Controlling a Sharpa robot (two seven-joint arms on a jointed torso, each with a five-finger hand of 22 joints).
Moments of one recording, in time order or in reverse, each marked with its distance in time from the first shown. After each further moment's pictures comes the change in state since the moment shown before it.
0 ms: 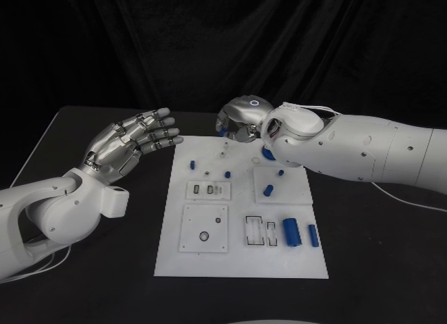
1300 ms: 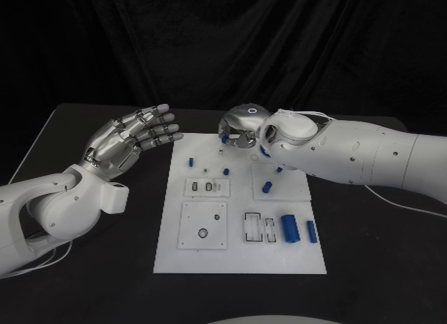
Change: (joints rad) left arm 0.000 0.015 0.000 -0.017 0.007 0.019 0.000; left_hand -0.004 0.004 0.013 0.001 0.000 0.004 0.004 0.000 0.000 0.000 0.000 0.000 0.000 -0.004 0.004 0.000 0.000 0.000 -0.004 0.004 0.000 0.000; right arm -0.053 0.027 0.004 -0.069 -0.036 0.039 0.003; right_hand -0.006 -0.006 -0.007 0.007 0.000 -0.005 -0.003 -0.009 0.011 0.003 -0.003 -0.023 -0.004 -0.011 0.011 -0.016 -0.022 0.000 -0.004 0.004 0.000 0.000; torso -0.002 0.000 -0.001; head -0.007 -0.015
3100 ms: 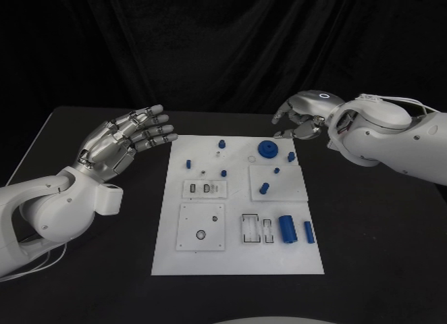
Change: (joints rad) left arm 0.000 -0.018 0.000 -0.002 0.013 0.014 0.000; left_hand 0.000 0.000 0.014 -0.003 0.000 0.000 0.000 0.000 0.000 0.000 0.000 0.000 0.000 -0.007 0.000 0.000 -0.001 0.000 -0.004 -0.004 0.000 -0.002; right arm 0.111 -0.443 -0.019 0.326 0.099 0.052 -0.040; right_hand -0.160 -0.021 -0.181 0.181 -0.093 -0.099 -0.017 -0.128 -0.078 0.445 -0.045 1.197 1.231 0.096 -0.029 0.289 0.519 0.024 -0.033 -0.024 -0.090 0.000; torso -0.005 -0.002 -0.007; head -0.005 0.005
